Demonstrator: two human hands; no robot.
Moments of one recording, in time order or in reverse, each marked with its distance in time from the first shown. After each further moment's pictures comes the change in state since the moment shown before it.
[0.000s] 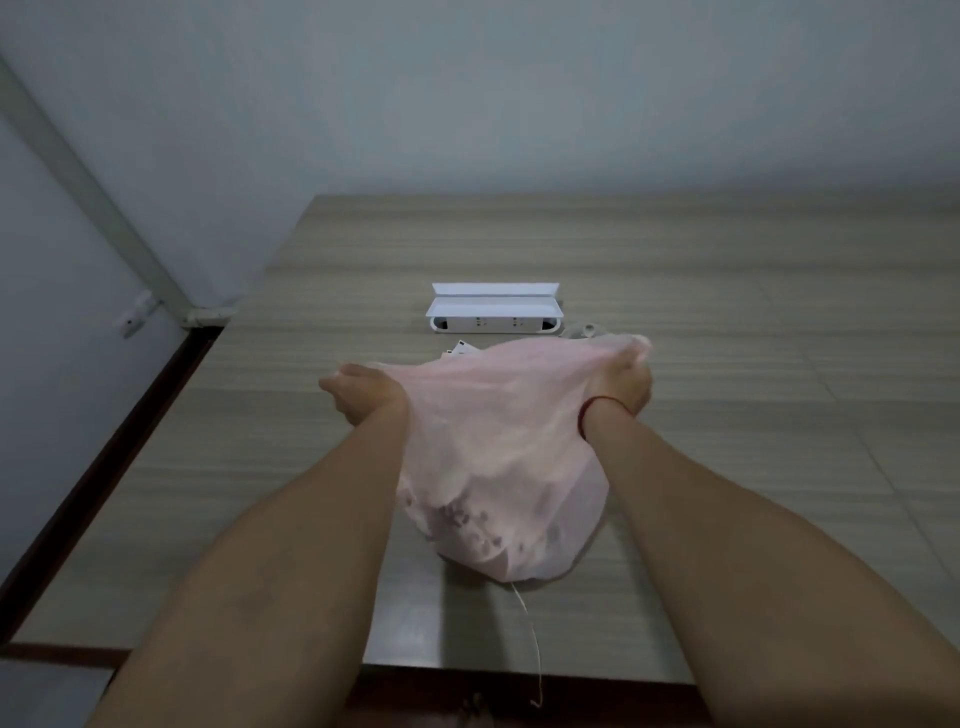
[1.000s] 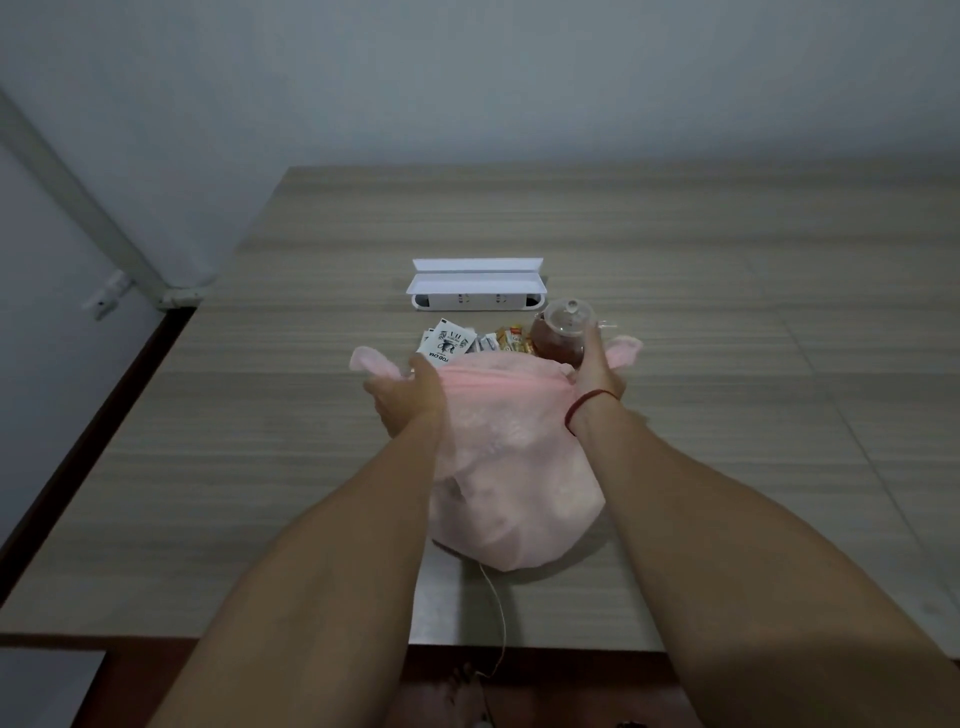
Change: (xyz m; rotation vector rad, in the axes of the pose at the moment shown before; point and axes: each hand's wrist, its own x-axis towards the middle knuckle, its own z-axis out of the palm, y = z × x) left_hand -0.050 -0.044 0.019 0.141 -0.265 -0.040; right_hand 0.006 0.018 -0.003 0.456 -0.246 0.440
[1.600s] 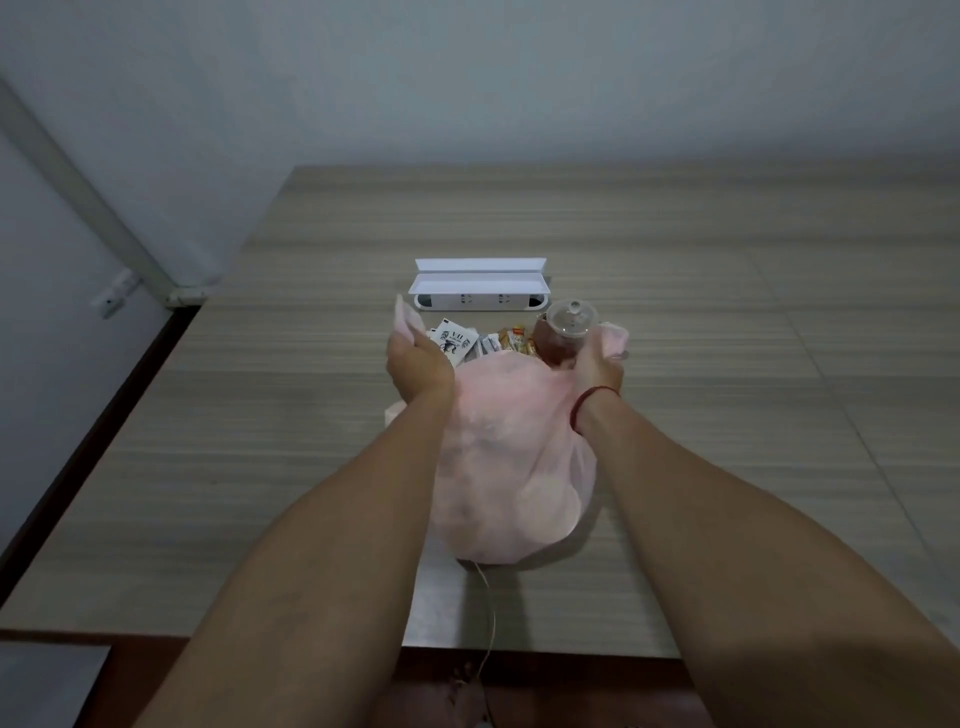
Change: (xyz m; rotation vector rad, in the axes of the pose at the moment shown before) left_hand -0.007 0.033 0.014 -0.074 -0.015 0.223; right_hand 0.006 -0.005 0.005 -0.128 -0.102 -0.063
